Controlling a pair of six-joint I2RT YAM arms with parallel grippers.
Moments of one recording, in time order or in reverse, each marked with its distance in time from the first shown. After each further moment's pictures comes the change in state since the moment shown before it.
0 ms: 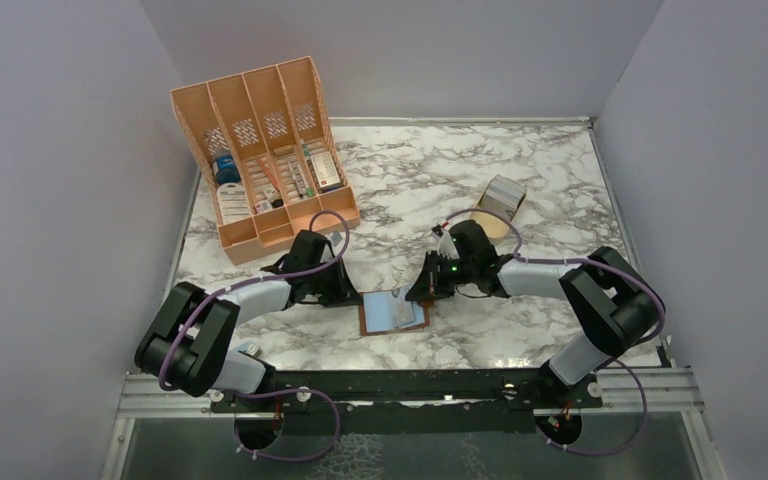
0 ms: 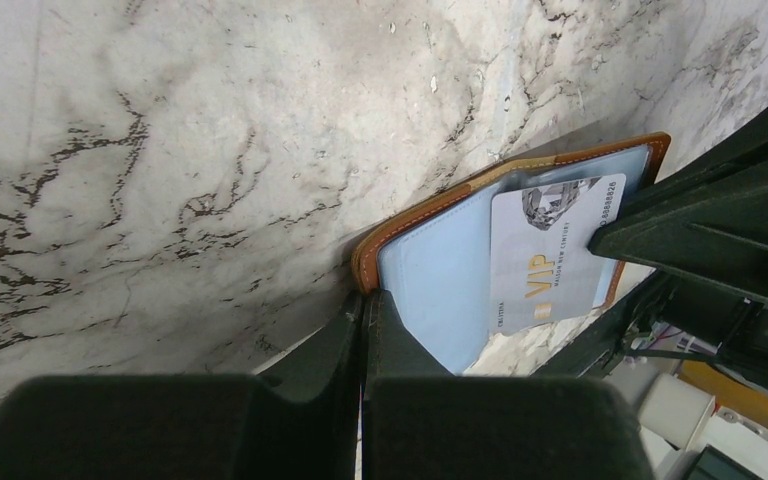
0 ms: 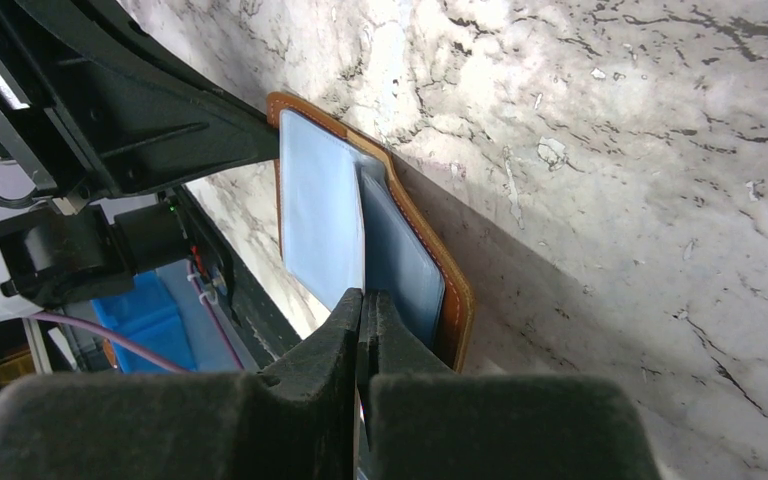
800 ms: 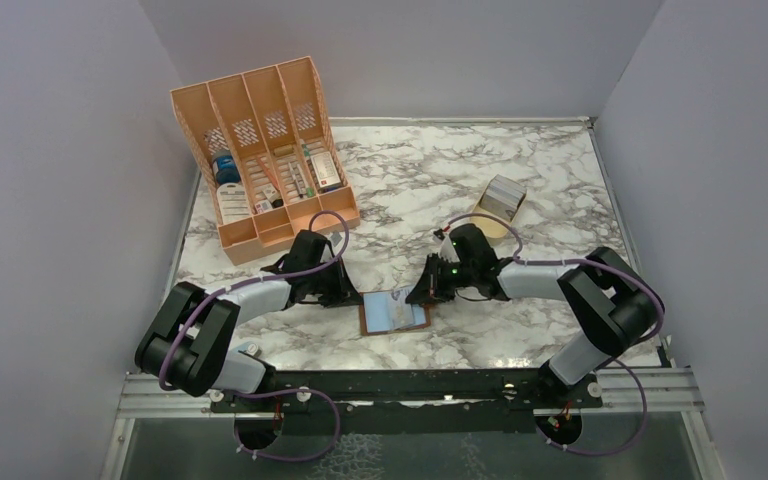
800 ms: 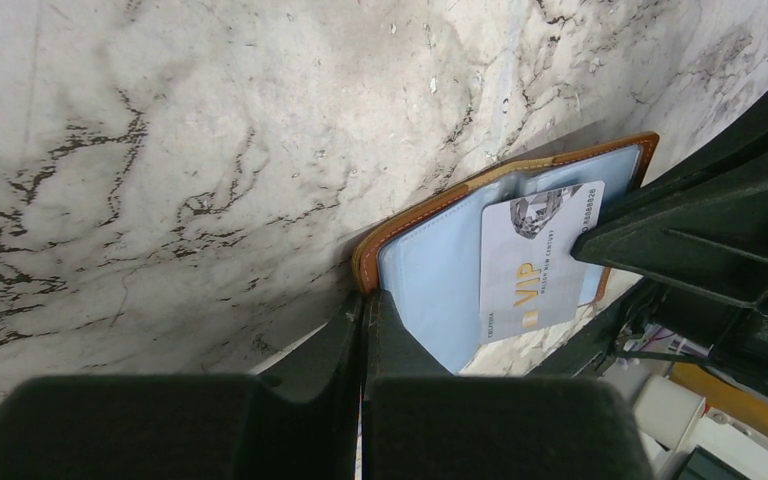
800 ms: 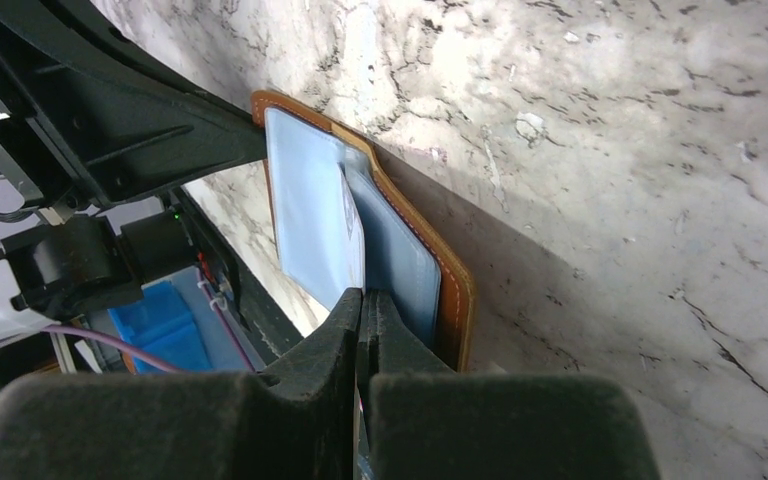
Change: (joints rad) left arm 0.000 0.001 0.000 0.002 0.001 -0.018; right arm 0.007 0.011 -0.023 0.027 0.005 0.060
